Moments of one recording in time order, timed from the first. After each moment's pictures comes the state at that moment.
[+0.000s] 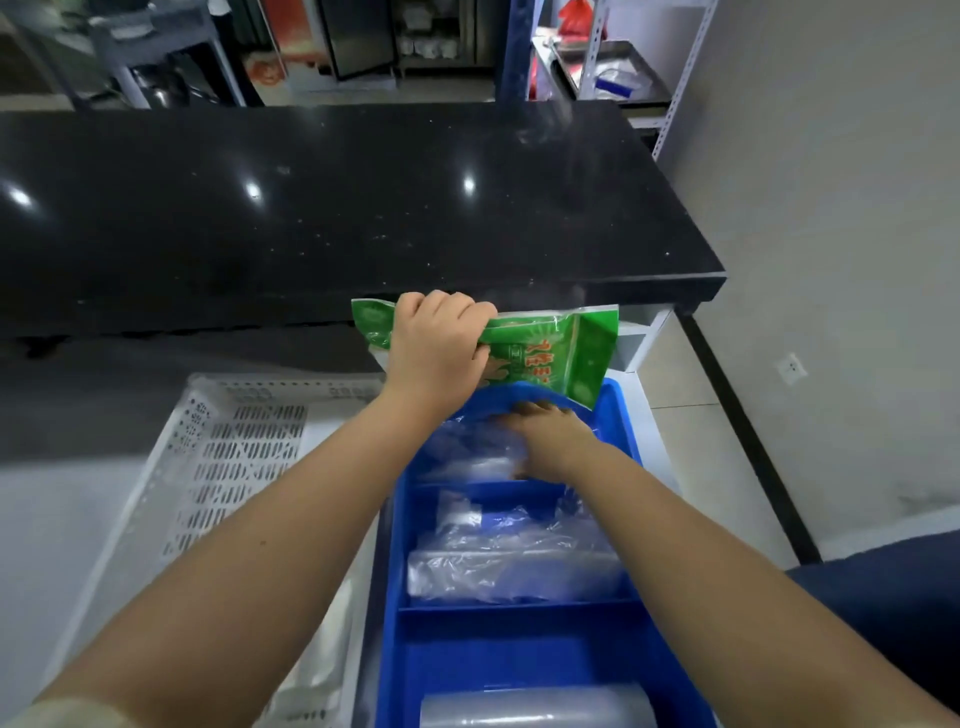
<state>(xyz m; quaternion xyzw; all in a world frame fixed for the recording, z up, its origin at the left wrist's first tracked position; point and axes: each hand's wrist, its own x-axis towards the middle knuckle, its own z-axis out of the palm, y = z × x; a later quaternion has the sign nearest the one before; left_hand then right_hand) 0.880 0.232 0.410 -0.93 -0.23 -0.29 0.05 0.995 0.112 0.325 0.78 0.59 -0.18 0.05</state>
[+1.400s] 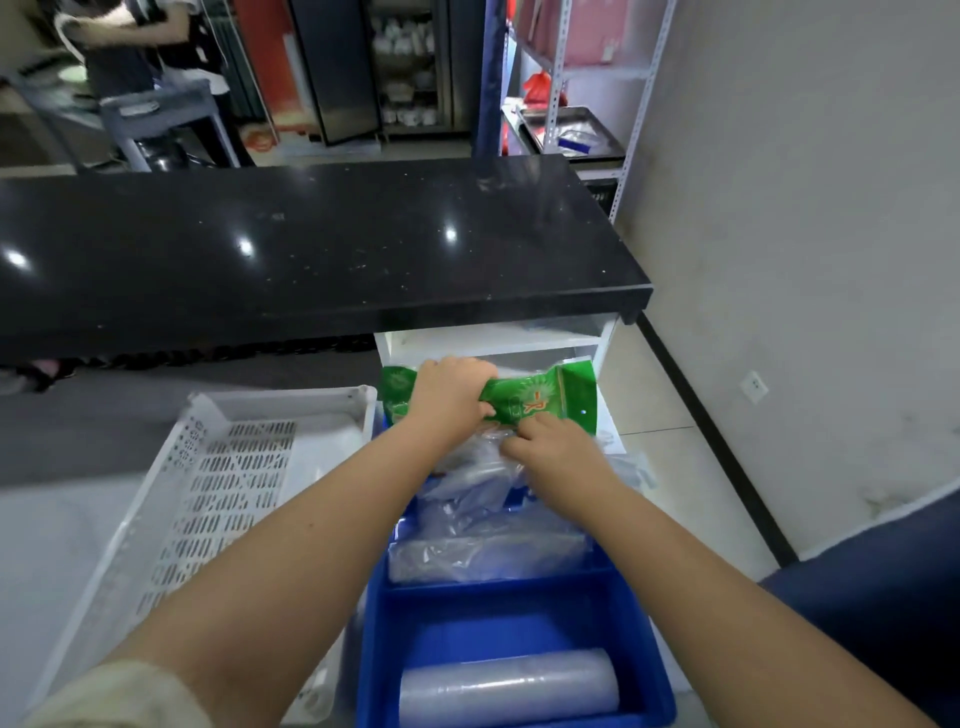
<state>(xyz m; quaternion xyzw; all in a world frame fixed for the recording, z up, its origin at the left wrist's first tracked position) 0.893 0.182 0.399 -0.97 -0.24 -0.08 -0.05 0.970 0.026 0.372 0.76 0.65 0.05 -0.08</state>
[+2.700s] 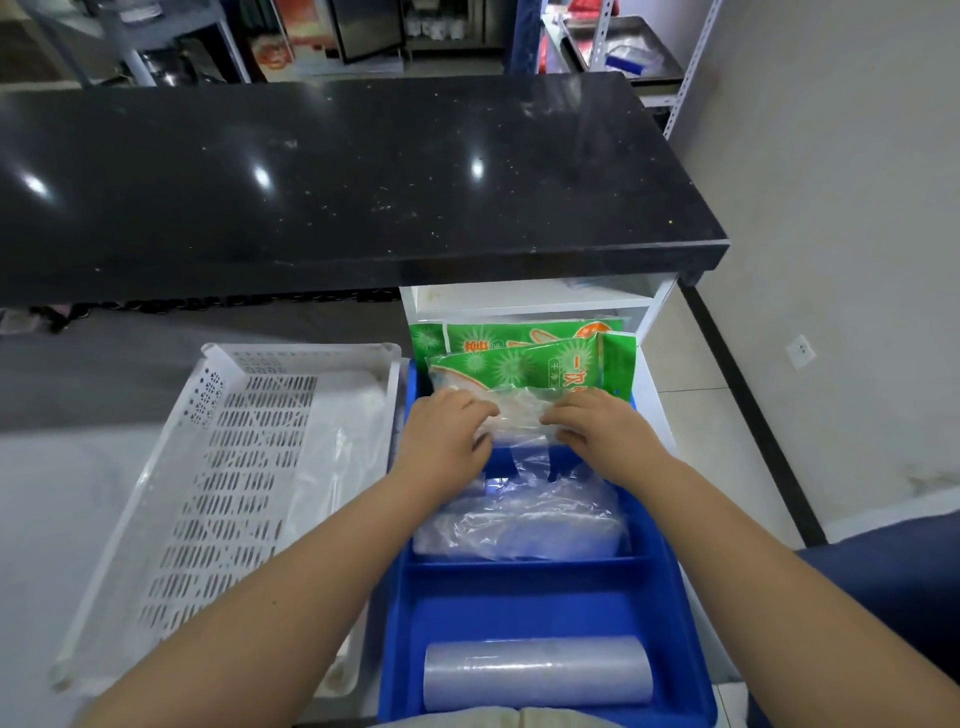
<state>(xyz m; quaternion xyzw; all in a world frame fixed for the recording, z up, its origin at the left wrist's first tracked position) 0.826 0.175 0.328 -0.95 -0.25 -0.09 -0.14 1.012 0.038 0.324 0.76 0.62 -0.10 -0.16</state>
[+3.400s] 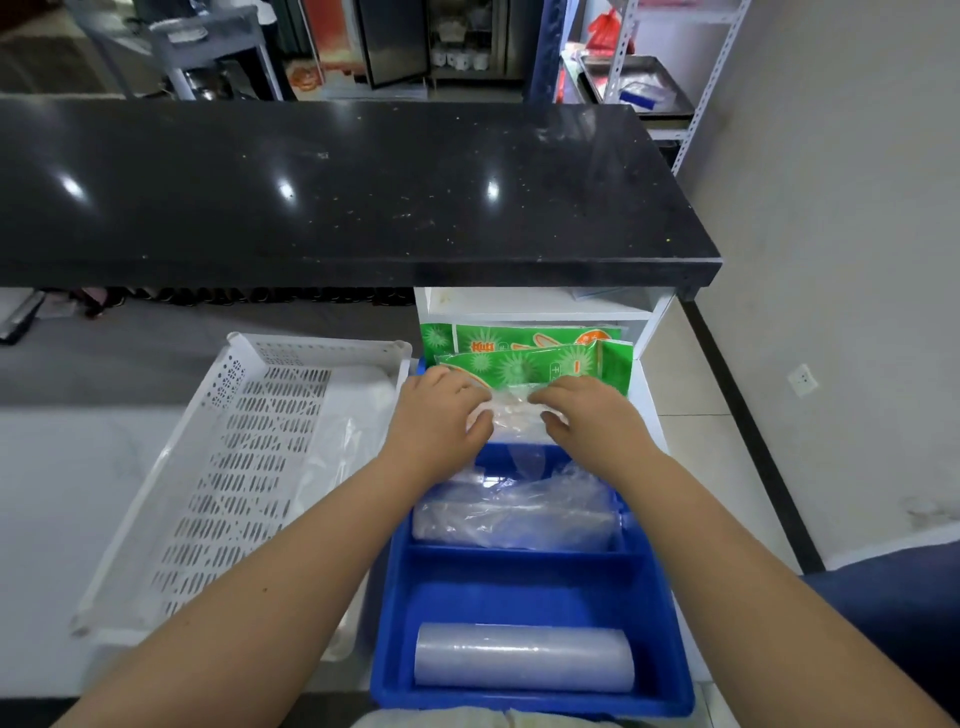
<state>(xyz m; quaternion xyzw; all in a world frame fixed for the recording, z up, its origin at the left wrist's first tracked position) 0.812 0.165 0.361 -0.94 -0.28 -0.17 -0.10 0.979 0.043 0.379 0.78 0.61 -0.05 -0.14</state>
